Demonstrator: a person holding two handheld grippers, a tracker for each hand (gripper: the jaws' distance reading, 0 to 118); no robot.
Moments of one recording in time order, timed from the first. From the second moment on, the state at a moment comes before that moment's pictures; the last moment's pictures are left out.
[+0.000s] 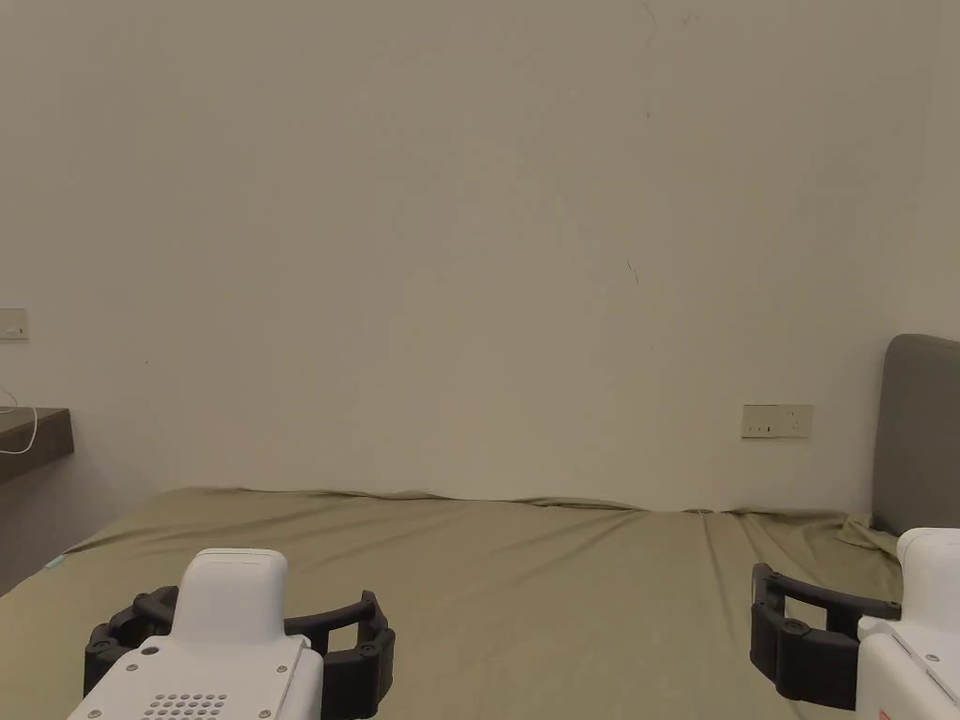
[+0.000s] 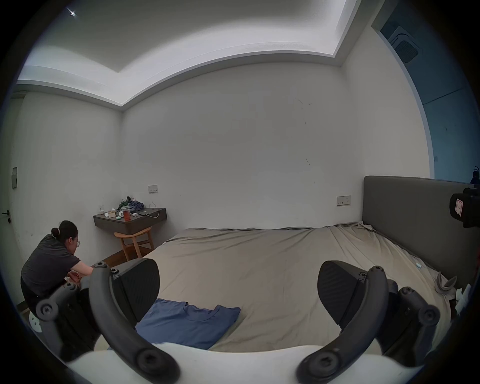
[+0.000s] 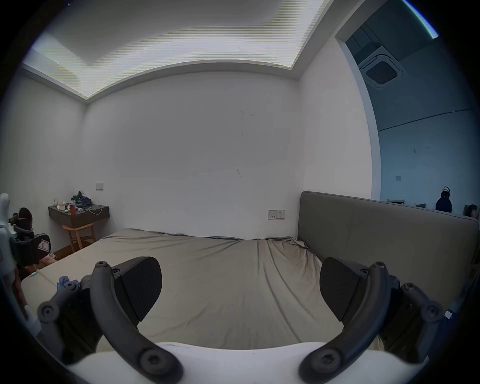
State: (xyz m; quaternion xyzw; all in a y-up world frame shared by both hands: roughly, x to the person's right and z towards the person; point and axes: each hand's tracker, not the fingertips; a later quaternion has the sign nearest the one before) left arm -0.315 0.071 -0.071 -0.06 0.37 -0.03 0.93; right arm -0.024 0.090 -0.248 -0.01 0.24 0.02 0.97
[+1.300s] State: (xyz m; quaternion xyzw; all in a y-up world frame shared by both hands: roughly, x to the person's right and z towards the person) left arm -0.311 0.073 -0.070 -0.07 0.35 0.00 0.93; right arm -0.015 0.074 -0.252 -0.03 0.23 0.03 0.97
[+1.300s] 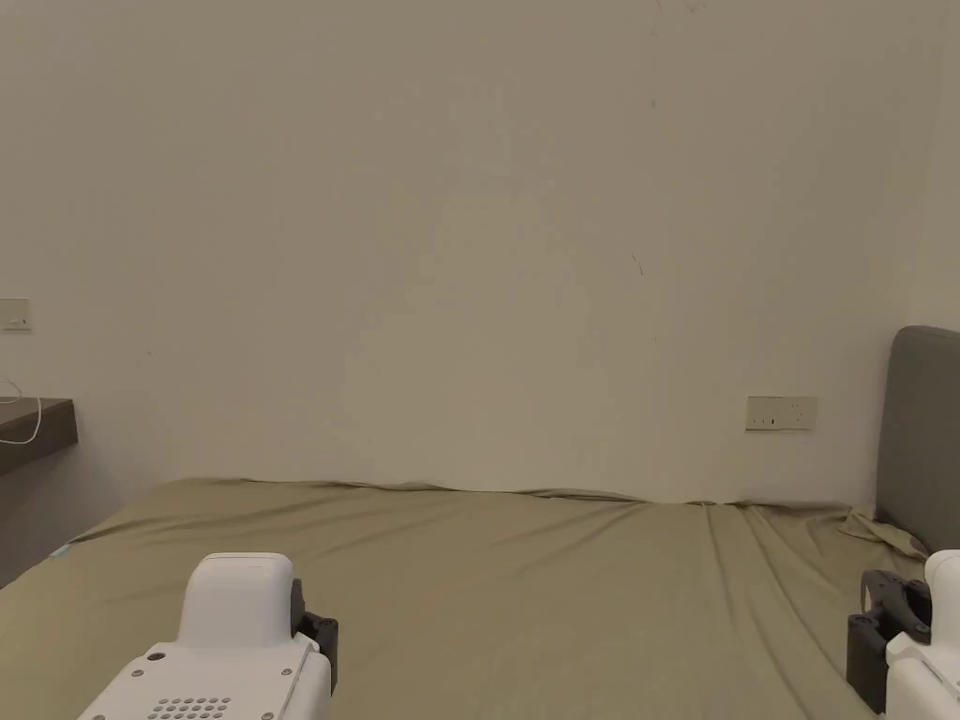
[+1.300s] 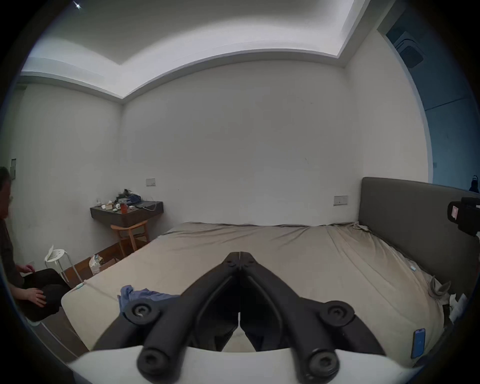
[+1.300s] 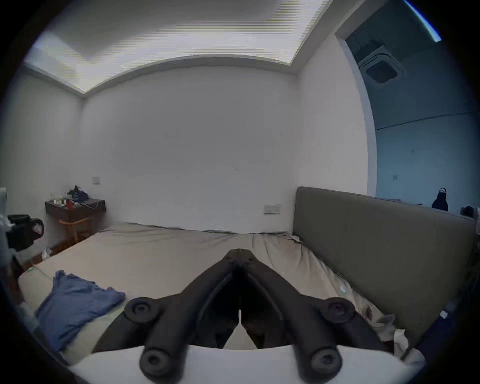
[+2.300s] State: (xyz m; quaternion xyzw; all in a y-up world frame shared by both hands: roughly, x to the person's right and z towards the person) left arm -0.470 0.028 0.078 -0.16 0.53 0.05 0.83; right arm -0.295 0.042 -0.155 -0.08 0.58 0.02 0.81
